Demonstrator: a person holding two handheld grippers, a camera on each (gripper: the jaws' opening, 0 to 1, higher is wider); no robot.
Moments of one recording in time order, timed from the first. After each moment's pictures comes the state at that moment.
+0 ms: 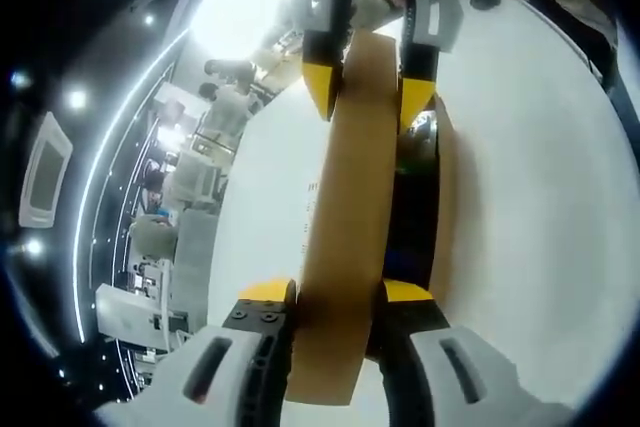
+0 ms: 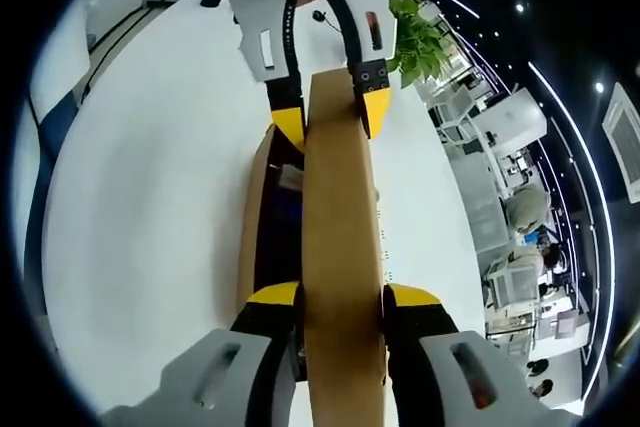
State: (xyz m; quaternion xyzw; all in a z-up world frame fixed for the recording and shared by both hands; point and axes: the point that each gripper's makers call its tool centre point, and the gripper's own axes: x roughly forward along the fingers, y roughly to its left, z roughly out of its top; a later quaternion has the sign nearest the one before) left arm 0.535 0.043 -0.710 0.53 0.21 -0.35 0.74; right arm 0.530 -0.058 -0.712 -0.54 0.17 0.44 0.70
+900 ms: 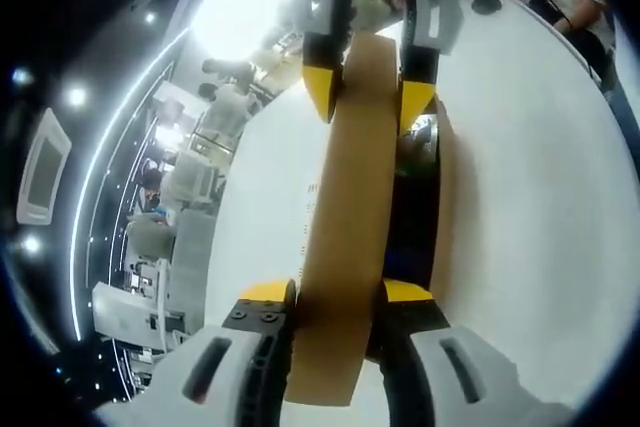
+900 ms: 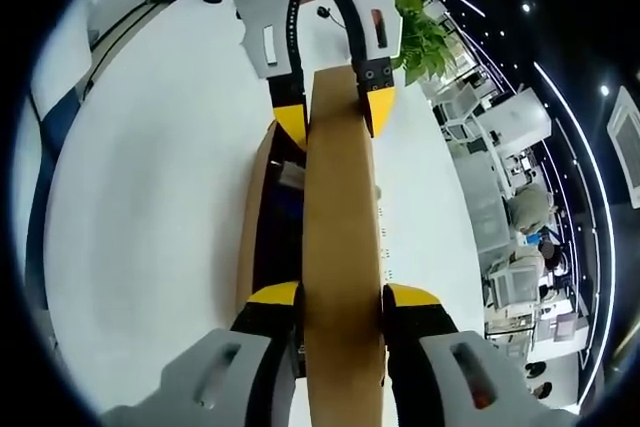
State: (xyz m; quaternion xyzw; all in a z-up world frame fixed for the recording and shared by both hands) left arm 0.534 0.042 -0.709 0.53 0.20 -0.36 0.74; right arm 0.529 -0.057 -0.712 -0.55 0.18 0.44 0.69
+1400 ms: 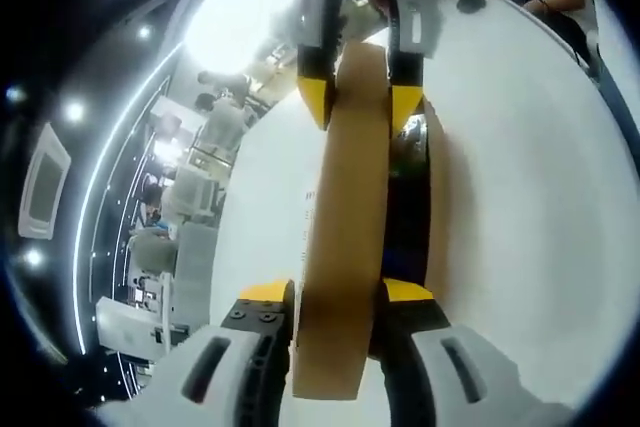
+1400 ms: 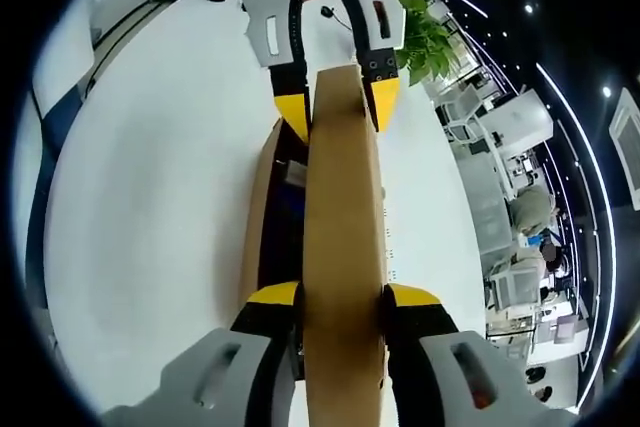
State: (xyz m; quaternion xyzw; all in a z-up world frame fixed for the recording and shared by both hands) left arm 0.524 0.049 -0.698 0.52 0.17 -0.37 0.75; right arm 0.528 -0.055 -0.716 -0.55 0.17 0.45 0.69
